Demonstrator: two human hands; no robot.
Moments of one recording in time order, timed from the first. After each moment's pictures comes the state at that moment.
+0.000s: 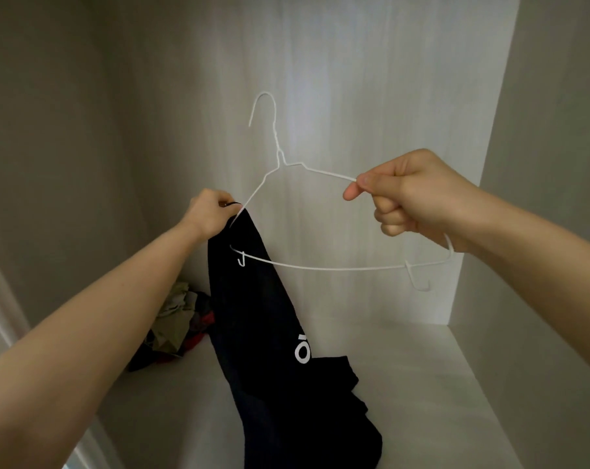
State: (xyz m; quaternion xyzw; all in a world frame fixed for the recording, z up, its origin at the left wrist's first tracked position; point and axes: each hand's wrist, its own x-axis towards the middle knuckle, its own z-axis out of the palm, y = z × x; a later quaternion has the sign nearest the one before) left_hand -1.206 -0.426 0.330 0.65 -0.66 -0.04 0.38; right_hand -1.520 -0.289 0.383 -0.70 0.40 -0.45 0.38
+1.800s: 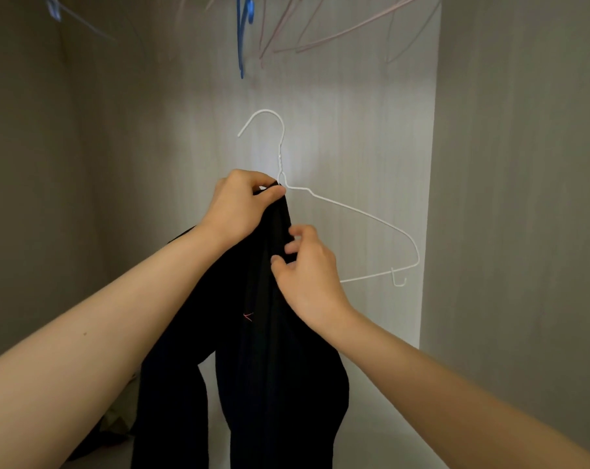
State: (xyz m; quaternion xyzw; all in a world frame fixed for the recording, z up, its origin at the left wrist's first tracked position) left_hand -1.338 -0.351 0.440 0.44 -0.74 0.01 0.51; right_hand -1.455 -0.300 0.359 -0.68 0.48 -0.54 0.15
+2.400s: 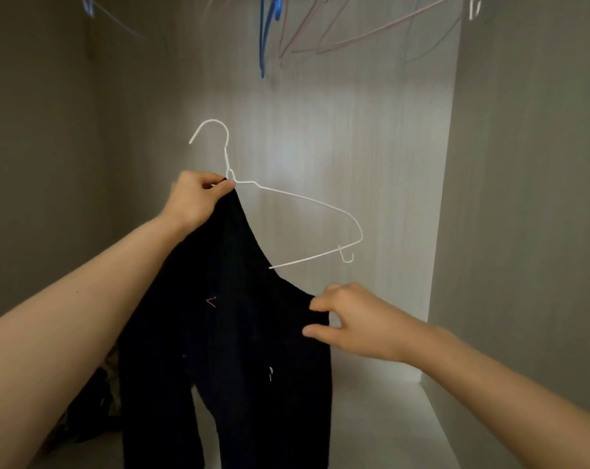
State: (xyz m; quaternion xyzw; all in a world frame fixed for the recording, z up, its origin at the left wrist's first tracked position) left_hand -1.253 -0.381 0.438 0.51 -0.65 -0.03 0.56; right_hand -1.523 -0.293 0.332 -0.90 0.39 -0.20 -0.01
